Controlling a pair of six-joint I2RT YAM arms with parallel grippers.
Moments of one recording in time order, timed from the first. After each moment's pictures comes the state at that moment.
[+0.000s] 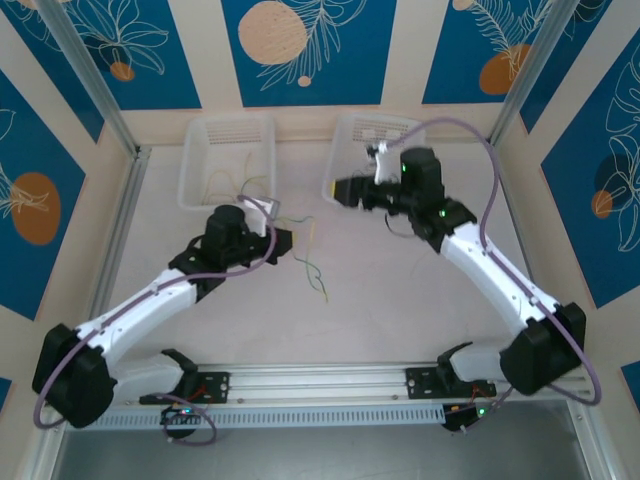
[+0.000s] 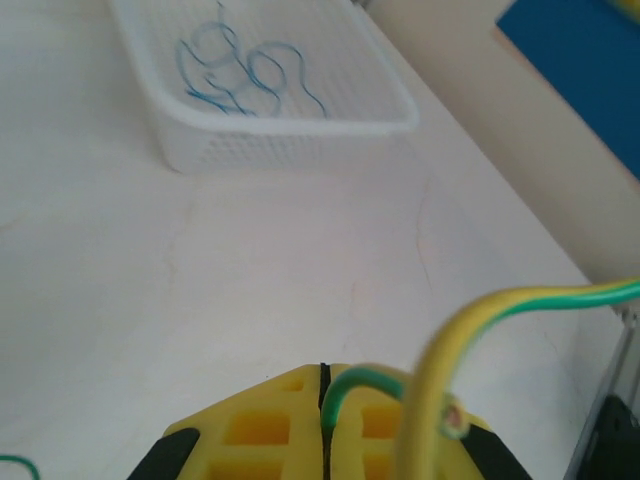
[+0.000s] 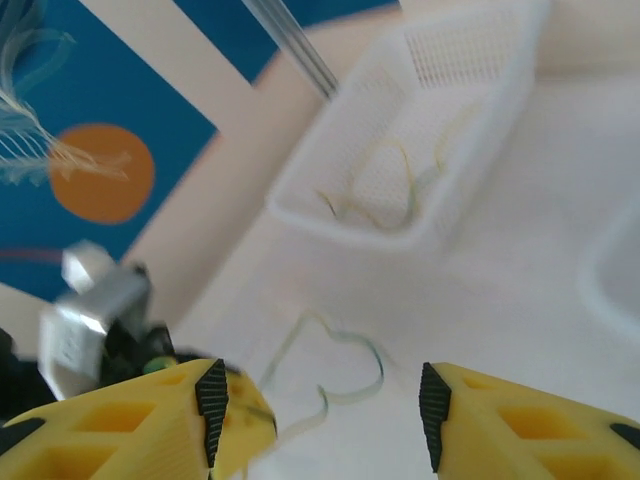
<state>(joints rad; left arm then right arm) -0.61 1.19 0.79 -0.07 0.32 -0.38 0.45 1.27 1.09 -0.24 -0.51 0.45</state>
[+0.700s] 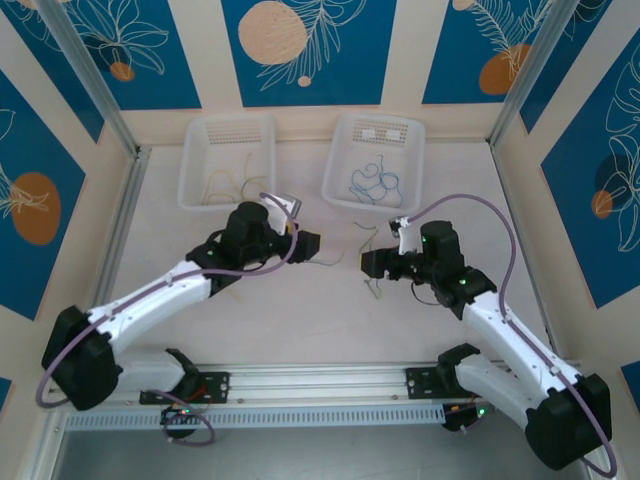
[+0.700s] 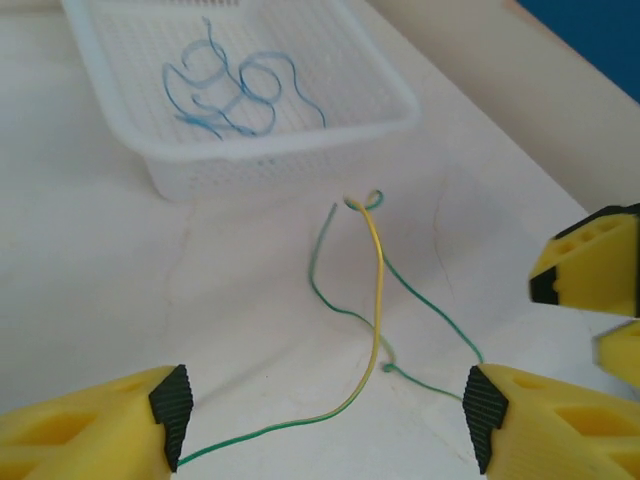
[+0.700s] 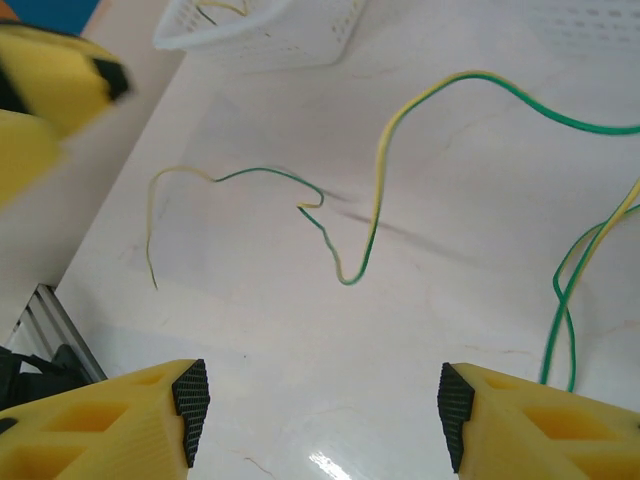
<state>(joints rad) -0.71 1.23 0.88 -0.11 0.15 -0.30 0.39 0.90 0.61 -0.32 -0.48 0.40</state>
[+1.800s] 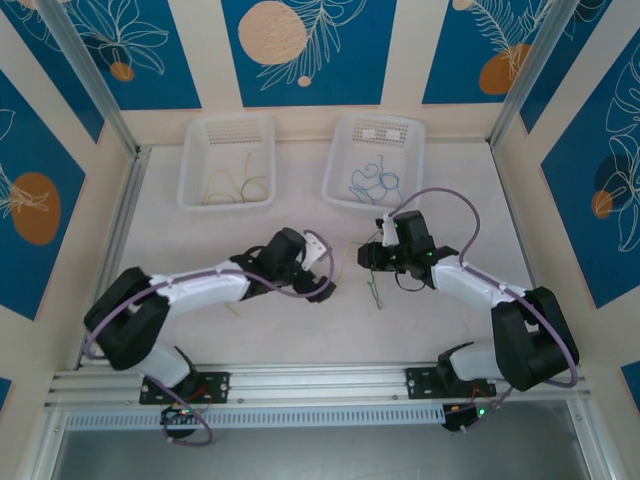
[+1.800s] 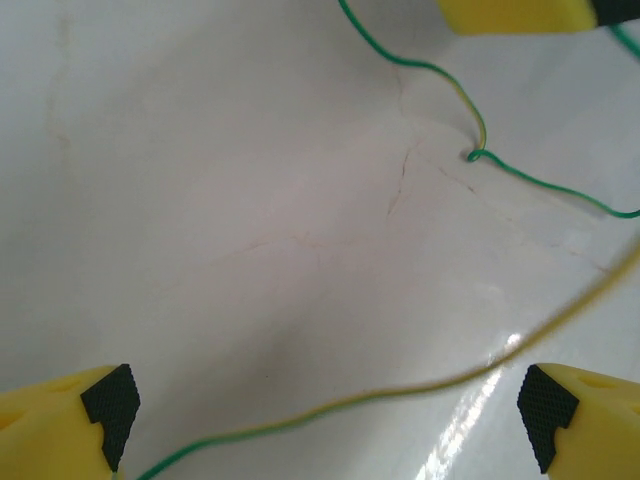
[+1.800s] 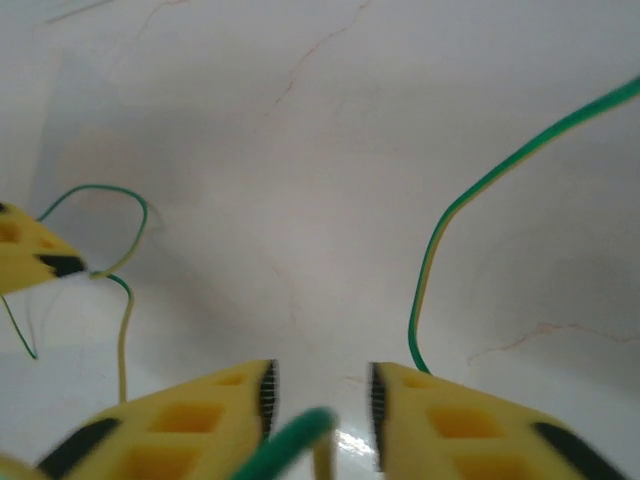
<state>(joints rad) -0.84 1.56 0.84 -0.10 0.13 -0.03 0.38 1.33 0.66 -0.17 -0.38 0.43</state>
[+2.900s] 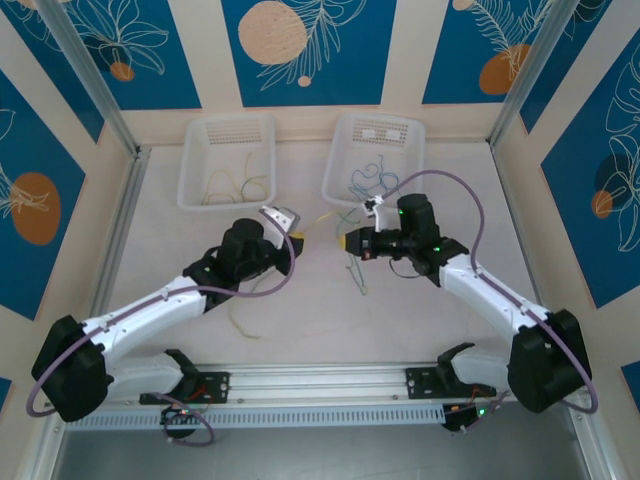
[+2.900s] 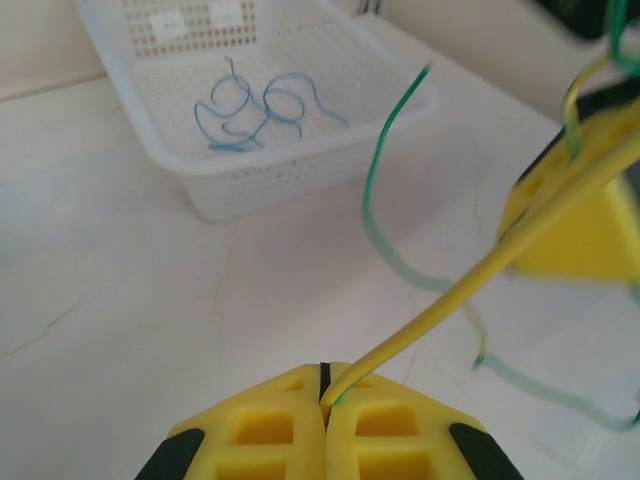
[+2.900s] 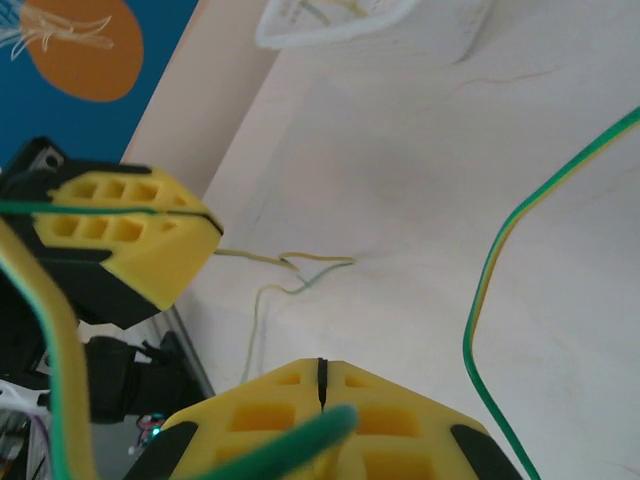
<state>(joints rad) -0.74 1.18 0.75 0.04 0.07 -0.17 0.45 1.23 0.78 -0.12 -0.70 0.48</state>
